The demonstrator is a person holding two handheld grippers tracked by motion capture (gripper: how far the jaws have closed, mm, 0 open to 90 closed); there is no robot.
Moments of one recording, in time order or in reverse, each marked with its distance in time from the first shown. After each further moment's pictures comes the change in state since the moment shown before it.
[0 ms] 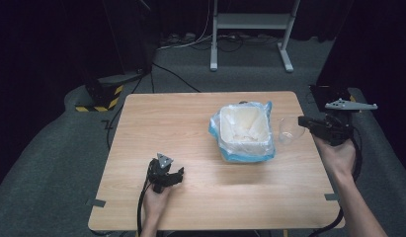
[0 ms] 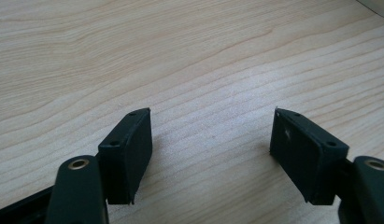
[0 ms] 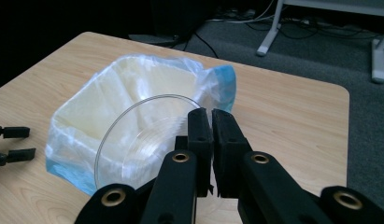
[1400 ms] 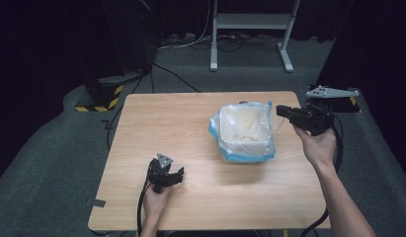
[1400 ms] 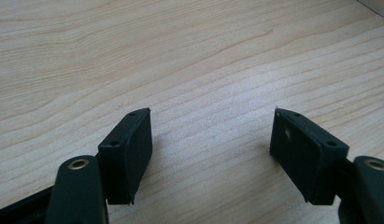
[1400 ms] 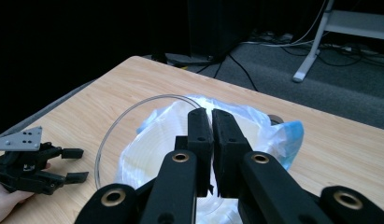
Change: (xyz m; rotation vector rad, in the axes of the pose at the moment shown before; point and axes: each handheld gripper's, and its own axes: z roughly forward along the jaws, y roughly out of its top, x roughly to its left) left arm 0.000 0.000 0.000 0.000 0.001 0.000; right arm 0.049 0.040 0.012 -0.066 0.134 -0.044
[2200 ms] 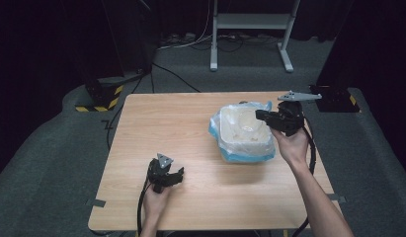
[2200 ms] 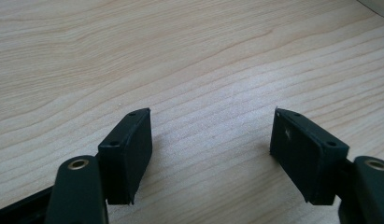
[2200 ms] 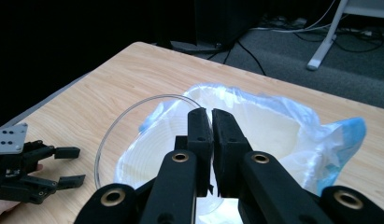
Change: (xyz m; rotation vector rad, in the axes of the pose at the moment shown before) left arm 0.000 0.000 0.000 0.000 0.001 -0.001; right arm 0.012 -0.016 0.063 0.049 0.023 0.014
